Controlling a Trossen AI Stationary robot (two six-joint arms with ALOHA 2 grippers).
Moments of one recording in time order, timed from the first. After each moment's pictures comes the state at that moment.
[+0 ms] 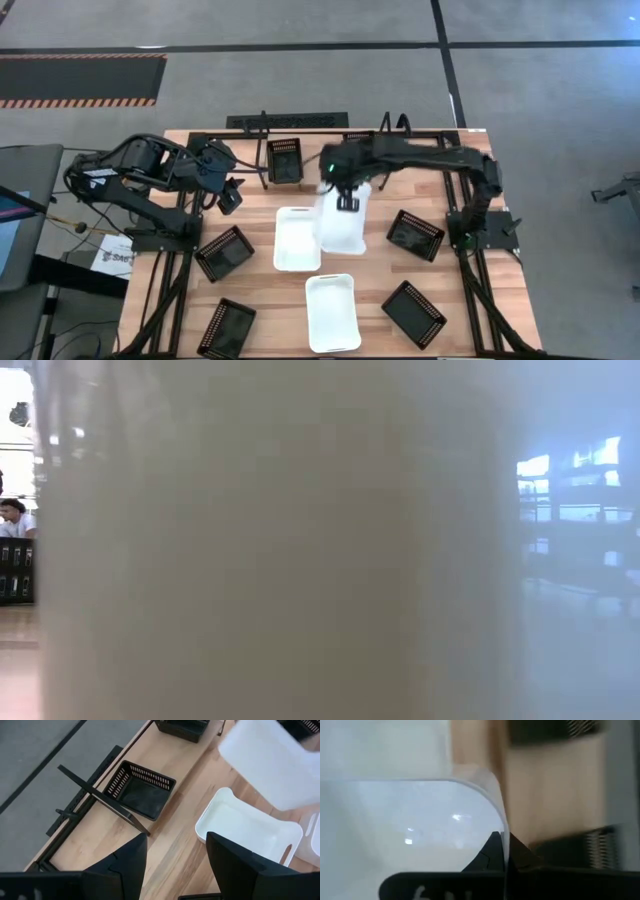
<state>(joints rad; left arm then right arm) -0.14 1.24 1.71 -1.53 -0.50 -0.59 -0.12 1.84 1.94 -1.23 0.20 -0.10</state>
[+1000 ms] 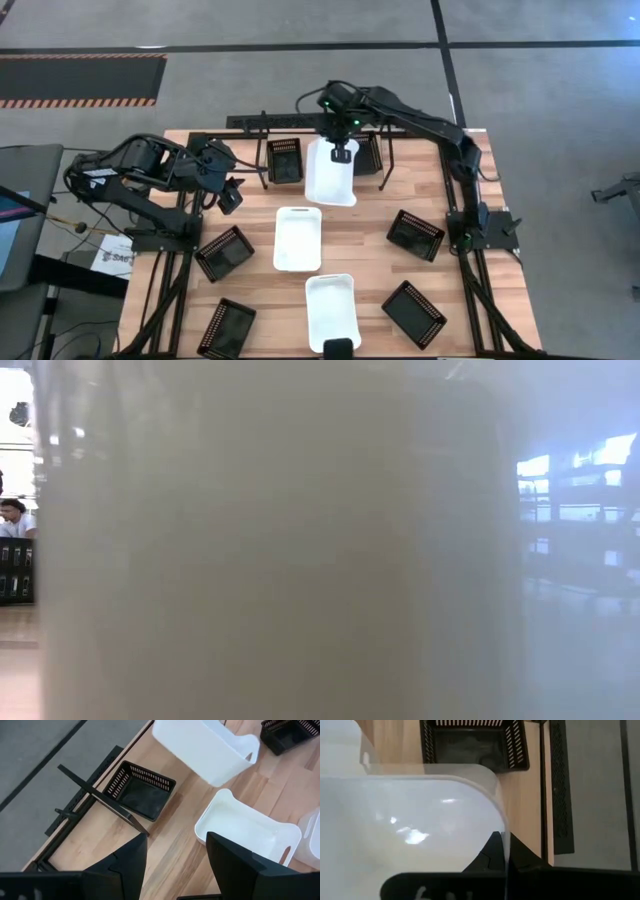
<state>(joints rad) -0.14 1.24 1.71 -1.53 -0.50 -0.60 -0.45 2.04 2.15 -1.13 -0.03 -0.49</state>
